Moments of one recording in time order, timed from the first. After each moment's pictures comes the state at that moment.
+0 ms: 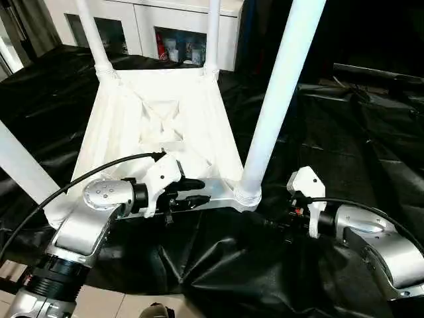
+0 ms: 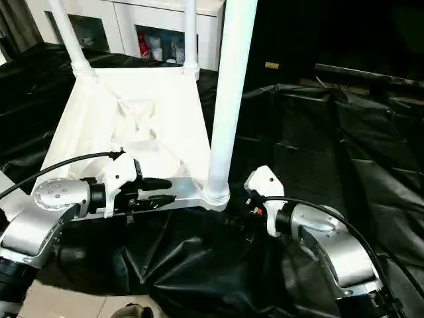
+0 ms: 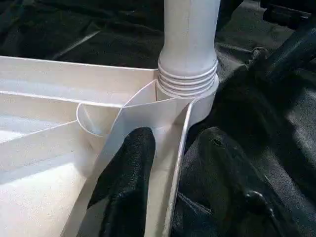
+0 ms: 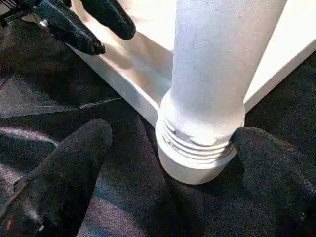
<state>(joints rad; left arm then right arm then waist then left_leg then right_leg) -0.35 0.47 -0.20 0.06 -0.12 0.26 -1.03 -0.17 -0.49 0.15 -0.12 0.26 0.46 0.85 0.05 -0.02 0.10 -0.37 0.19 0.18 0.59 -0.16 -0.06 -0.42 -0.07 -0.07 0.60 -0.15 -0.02</state>
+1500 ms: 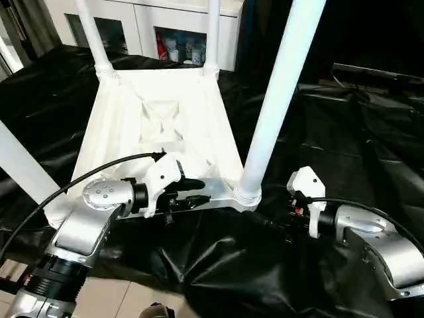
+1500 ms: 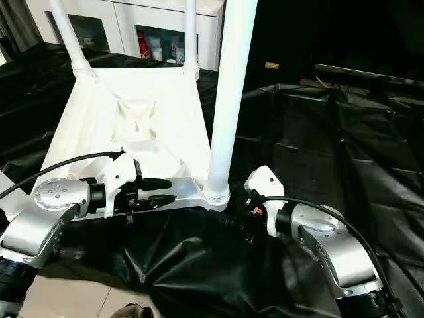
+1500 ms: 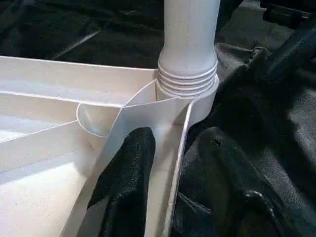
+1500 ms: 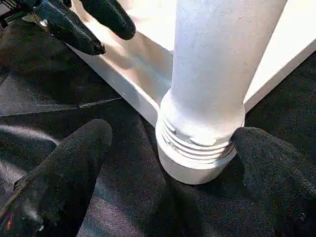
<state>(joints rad) -0.35 0.47 -0.20 0.06 -0.12 0.26 -1.03 -0.17 -0.49 0.15 -0.12 0.26 0.46 0.85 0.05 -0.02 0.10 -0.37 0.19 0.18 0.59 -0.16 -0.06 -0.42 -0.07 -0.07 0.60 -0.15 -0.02</state>
